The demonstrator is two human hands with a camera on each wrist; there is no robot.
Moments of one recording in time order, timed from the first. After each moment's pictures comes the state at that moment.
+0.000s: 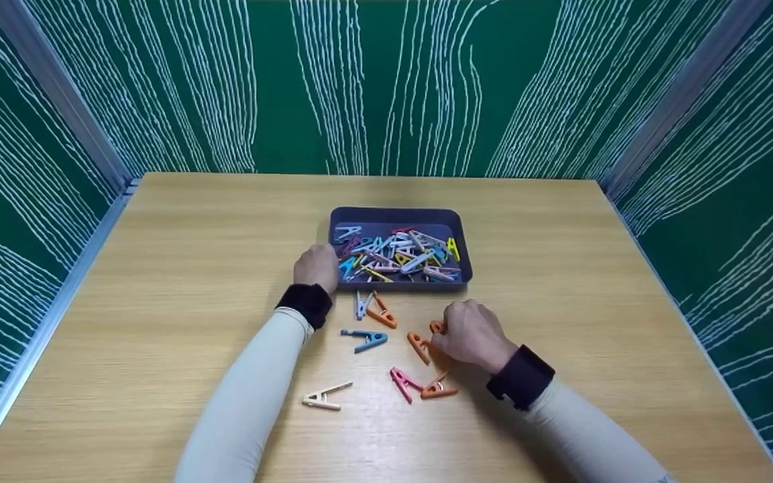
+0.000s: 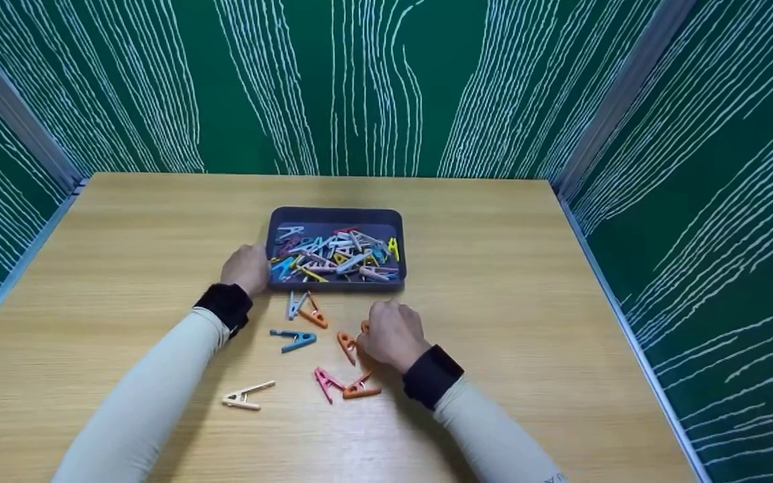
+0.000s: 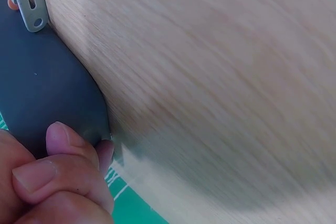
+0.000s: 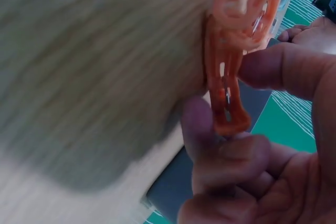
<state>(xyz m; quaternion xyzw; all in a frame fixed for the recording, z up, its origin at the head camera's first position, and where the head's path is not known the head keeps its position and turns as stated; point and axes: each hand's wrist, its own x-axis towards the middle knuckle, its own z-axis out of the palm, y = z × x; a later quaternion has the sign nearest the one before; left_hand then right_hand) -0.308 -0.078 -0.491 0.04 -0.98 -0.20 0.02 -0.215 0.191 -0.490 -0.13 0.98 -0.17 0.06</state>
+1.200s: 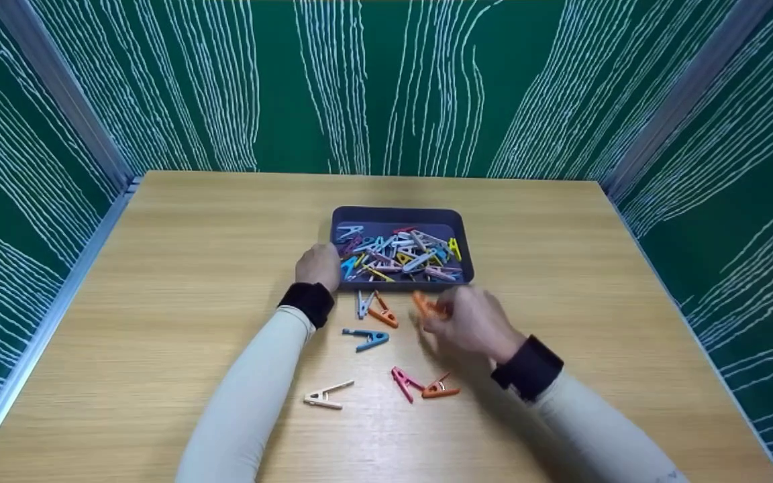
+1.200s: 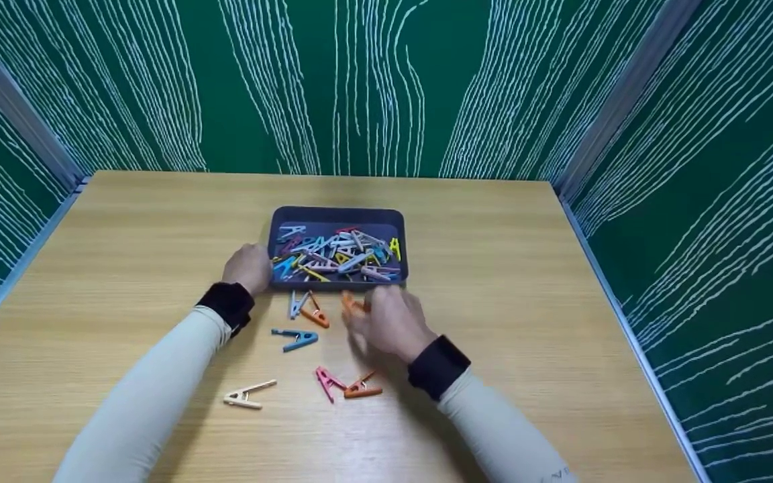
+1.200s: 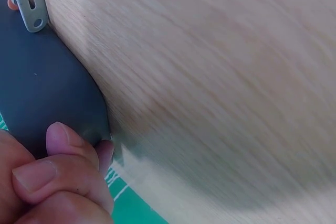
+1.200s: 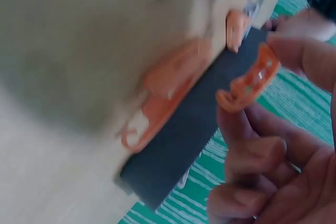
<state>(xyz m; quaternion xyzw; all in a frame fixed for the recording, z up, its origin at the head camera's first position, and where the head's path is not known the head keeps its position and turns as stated) -0.306 -0.078 -0.490 0.03 -0.98 -0.20 0.02 -0.223 0.193 -0.472 -0.20 0.95 -0.25 0.00</state>
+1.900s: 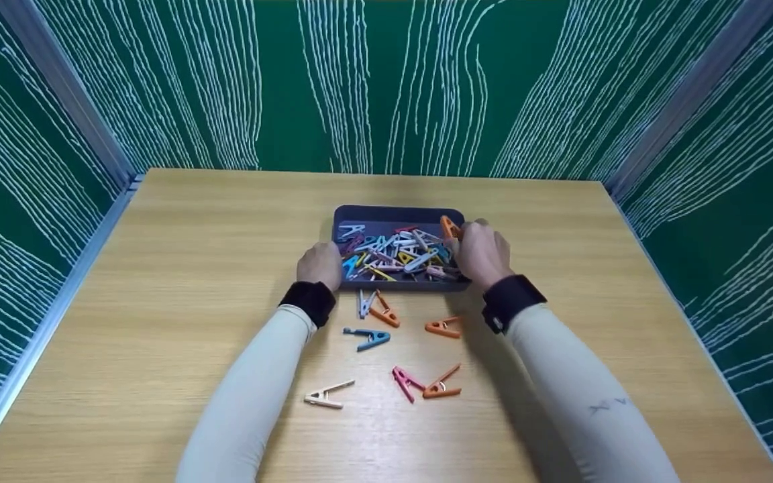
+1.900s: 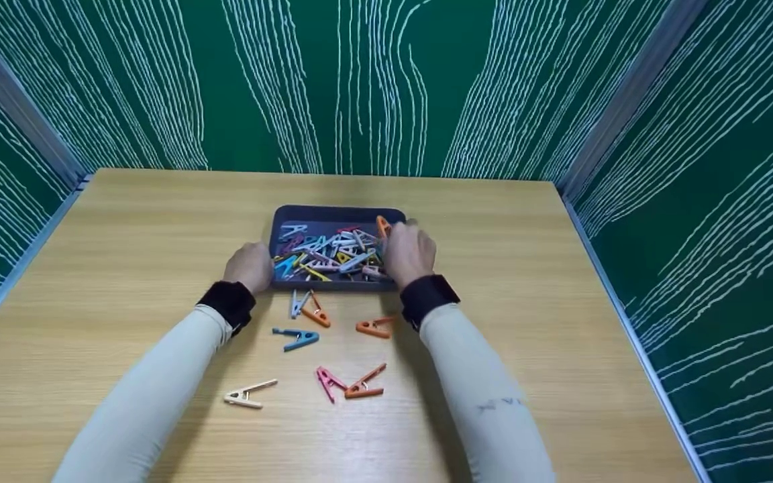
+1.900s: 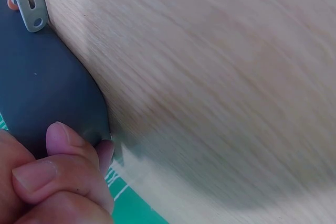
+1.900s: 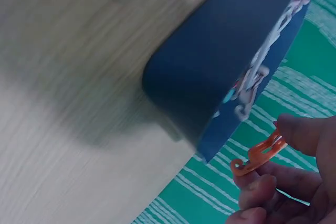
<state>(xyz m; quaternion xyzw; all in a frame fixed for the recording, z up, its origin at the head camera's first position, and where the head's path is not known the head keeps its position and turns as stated) -0.311 -0.077 -0.492 0.04 -0.98 -0.20 0.00 -0.323 0.196 -0.454 -0.03 0.98 -0.17 -0.08</state>
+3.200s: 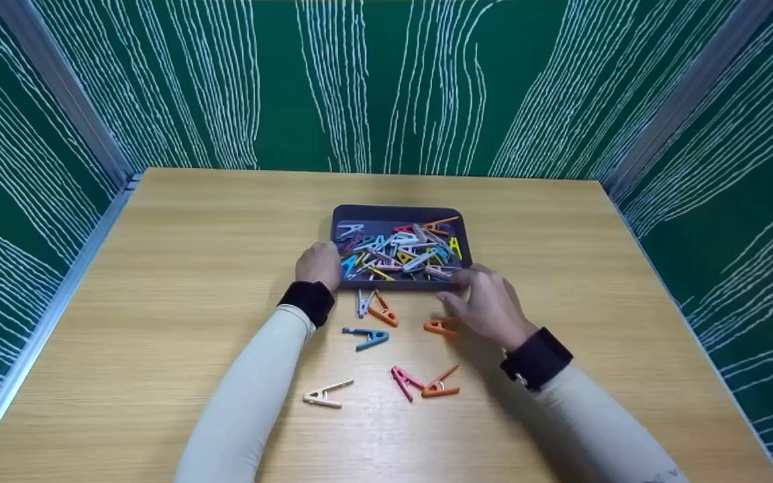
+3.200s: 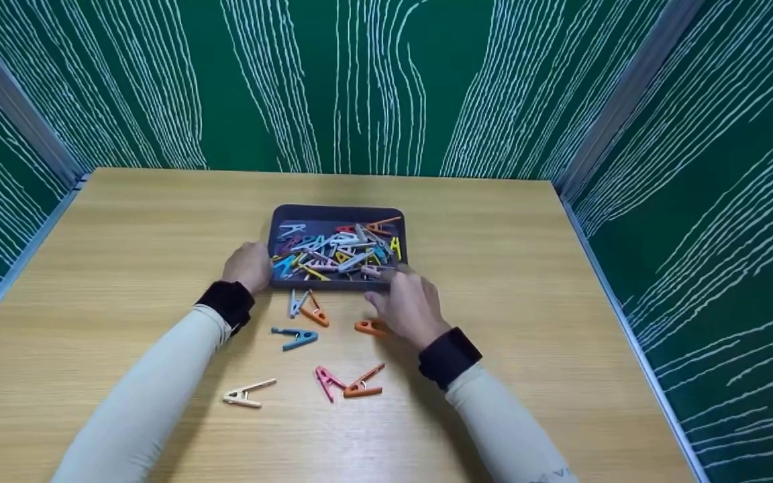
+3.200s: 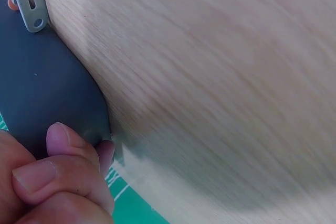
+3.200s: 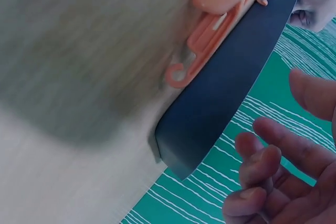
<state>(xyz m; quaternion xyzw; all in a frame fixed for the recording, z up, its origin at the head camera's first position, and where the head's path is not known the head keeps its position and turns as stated) -0.309 -0.078 -0.495 0.03 -0.98 -0.19 0.03 -0.242 0.214 -0.479 -0.16 0.95 -0.26 -0.08</state>
